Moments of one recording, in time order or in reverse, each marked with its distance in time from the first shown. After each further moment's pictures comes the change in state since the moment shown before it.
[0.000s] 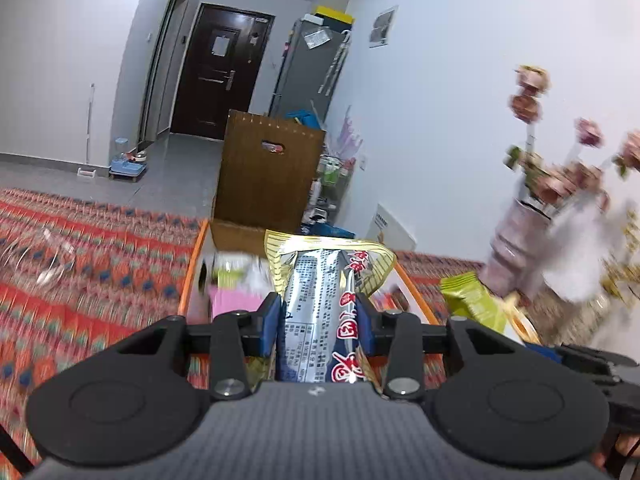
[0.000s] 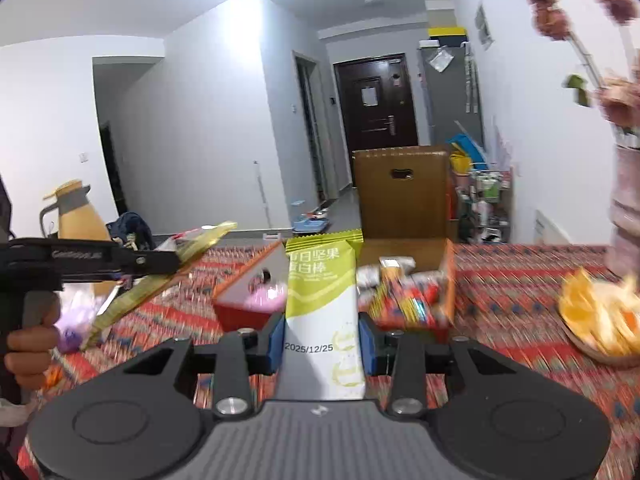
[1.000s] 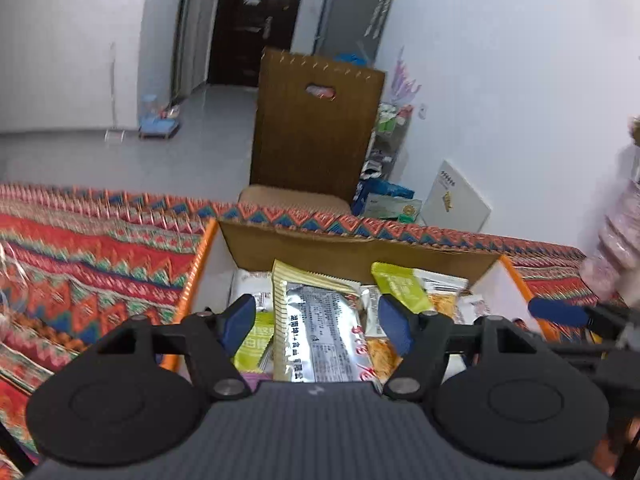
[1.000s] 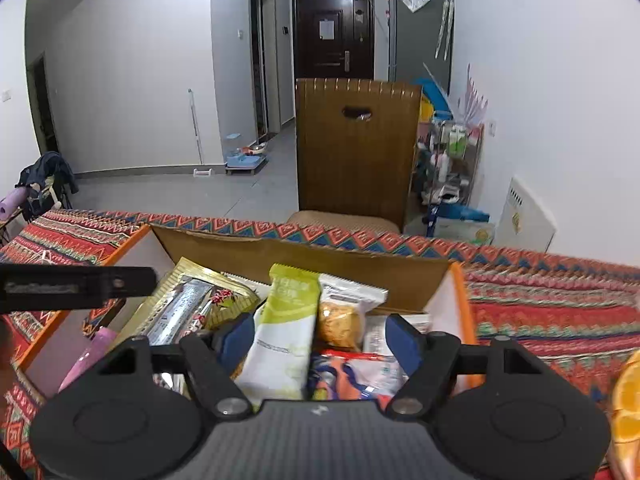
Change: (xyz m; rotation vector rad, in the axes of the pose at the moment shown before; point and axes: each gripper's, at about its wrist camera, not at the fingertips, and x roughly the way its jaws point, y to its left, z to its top) left arm 0.188 0.040 0.039 0.019 0.162 0.141; right arm 0.235 -0.040 0.060 -0.052 0.215 -0.225
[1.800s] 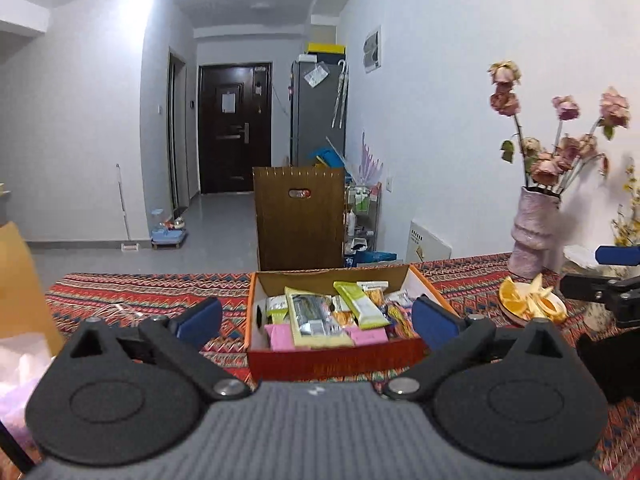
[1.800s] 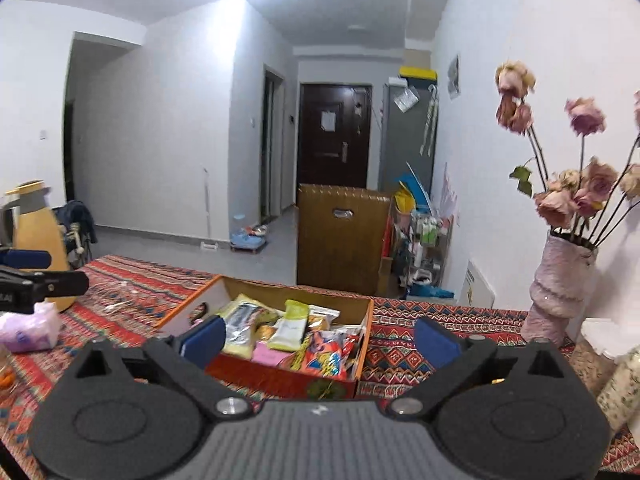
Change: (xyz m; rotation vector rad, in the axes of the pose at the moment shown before) left arm -0.301 -0.041 -0.107 0.182 -0.296 0.020; right arm -0.310 -0.006 -0.083 -0.058 -0.288 -0.014
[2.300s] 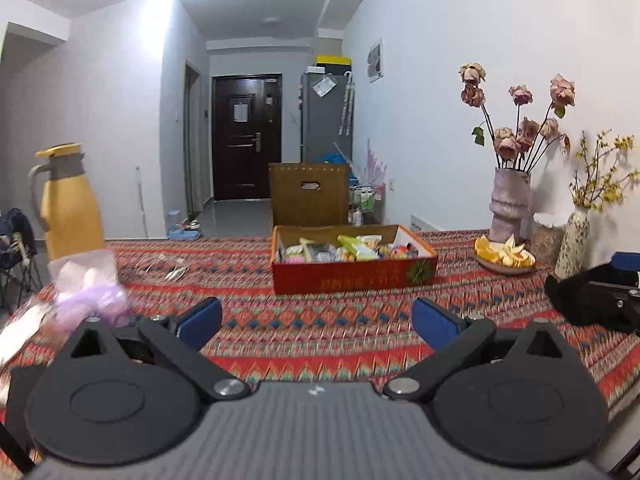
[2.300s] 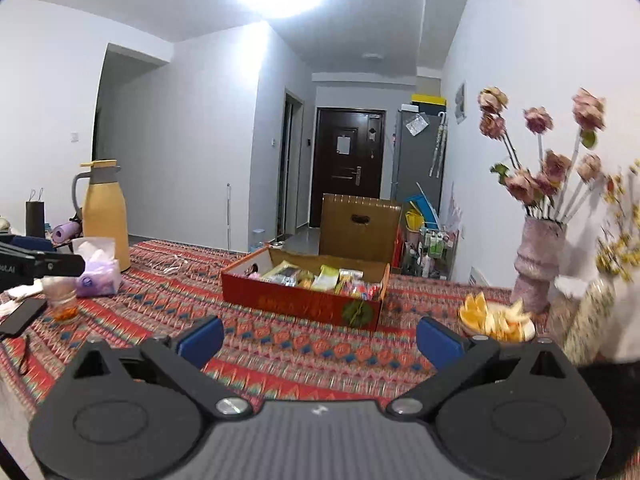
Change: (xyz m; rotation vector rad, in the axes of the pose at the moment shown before) left arm -0.167 -0.003 -0.122 -0.007 -0.035 0.033; right arm -0.169 0.048 -0.128 -0.023 -0.077 0.019
